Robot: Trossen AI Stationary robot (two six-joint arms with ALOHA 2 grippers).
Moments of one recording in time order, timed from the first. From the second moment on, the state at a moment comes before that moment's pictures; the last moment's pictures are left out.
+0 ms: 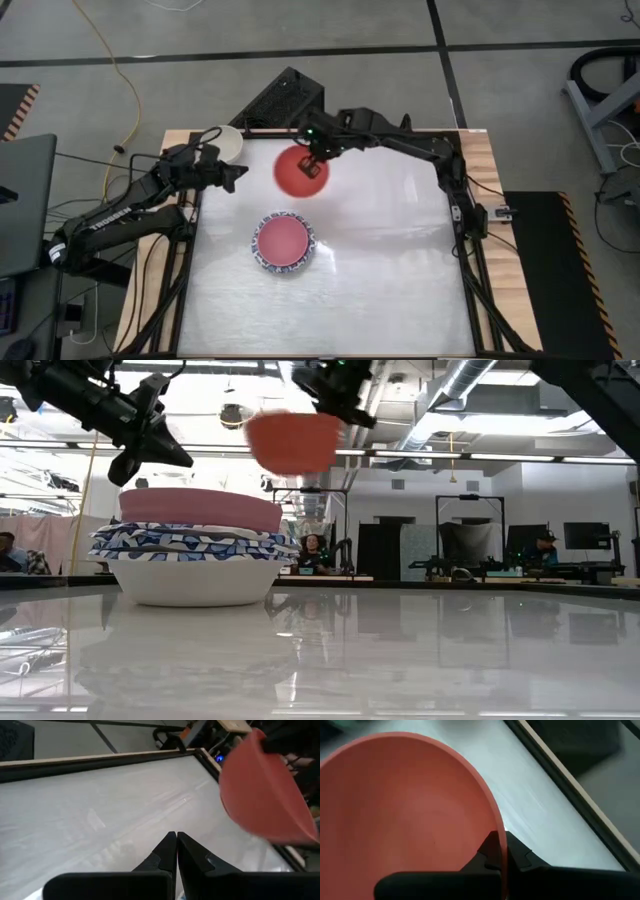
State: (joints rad) left arm 0.64 0.53 0.48 -0.25 0.15 -0.58; right arm -0.25 2.07 2.36 -1.26 0.18 0.32
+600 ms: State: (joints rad) left arm 0.64 0.51 0.49 -0.20 0.18 -0.63; right arm 0.01 2.07 2.36 -1.39 0.15 0.50
